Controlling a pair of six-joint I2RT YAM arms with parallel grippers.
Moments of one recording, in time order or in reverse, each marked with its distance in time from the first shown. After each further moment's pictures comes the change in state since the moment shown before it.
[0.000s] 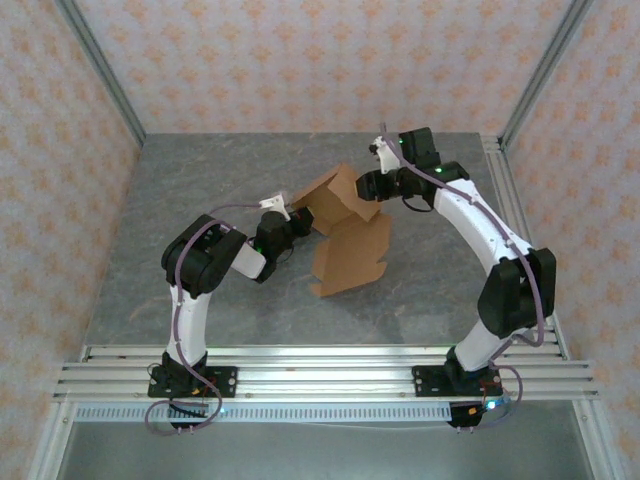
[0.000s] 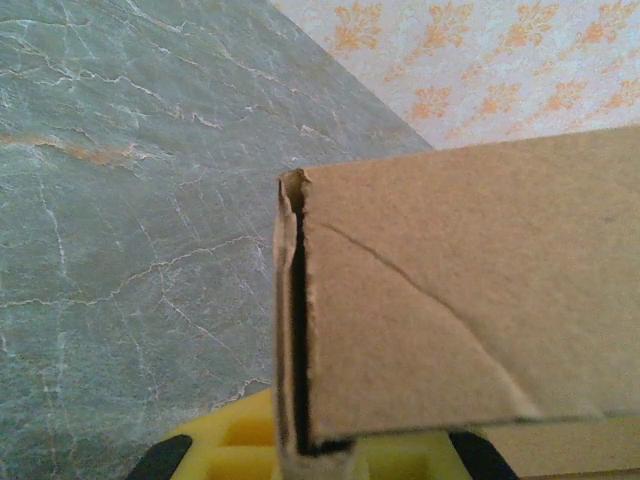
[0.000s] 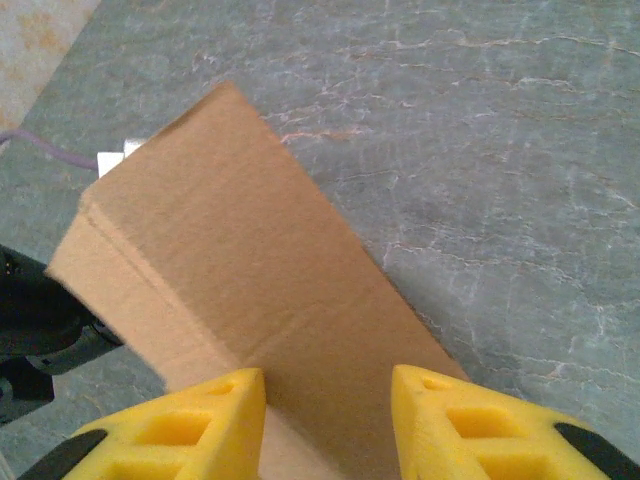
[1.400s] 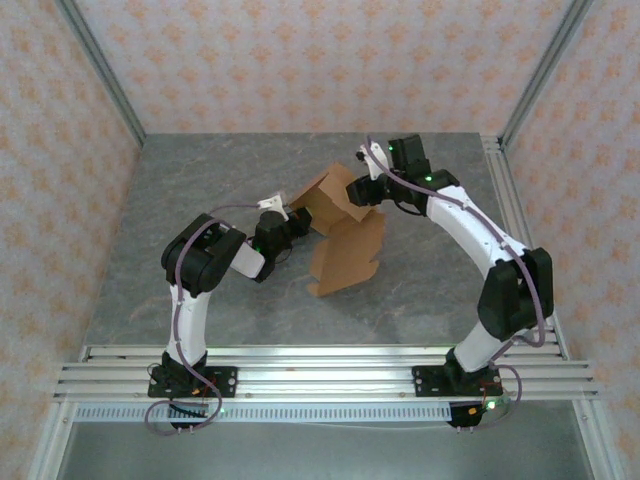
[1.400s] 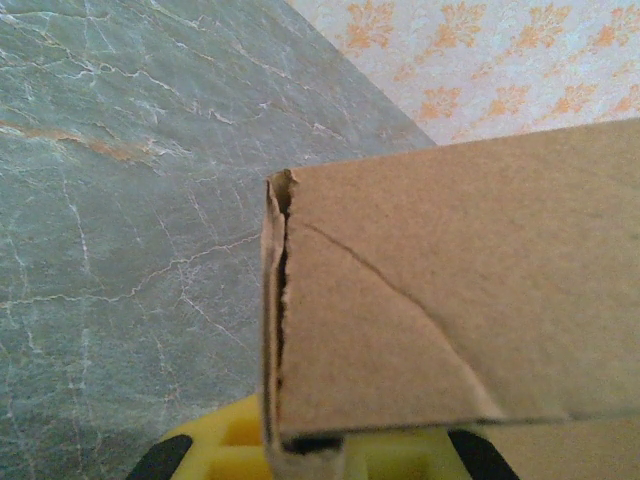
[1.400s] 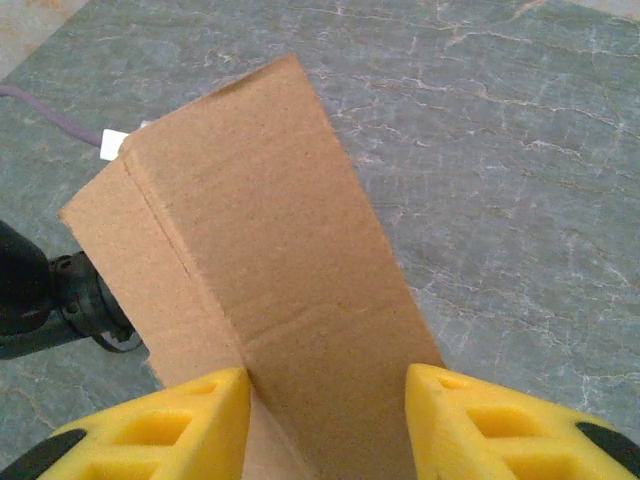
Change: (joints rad) left arm 0.010 0.006 0.000 -0.003 0.015 -0.016; right arm 0.050 -0.025 -0.083 0.136 0.038 -0.124
